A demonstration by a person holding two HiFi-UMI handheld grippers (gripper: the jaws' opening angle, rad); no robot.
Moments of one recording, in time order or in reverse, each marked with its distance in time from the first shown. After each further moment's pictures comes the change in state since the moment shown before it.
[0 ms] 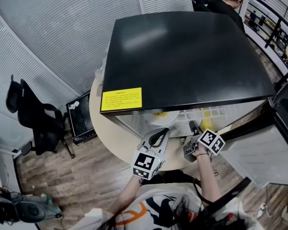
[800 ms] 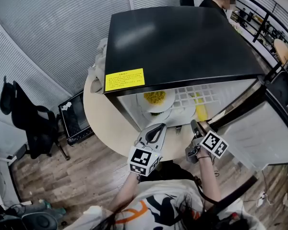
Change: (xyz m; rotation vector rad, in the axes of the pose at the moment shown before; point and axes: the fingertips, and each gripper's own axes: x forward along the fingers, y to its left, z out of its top) left arm -0.033 -0.012 -0.001 -0.032 -0.044 -0.062; right arm -0.077 0.020 -0.010 -0.097 -0.093 0.018
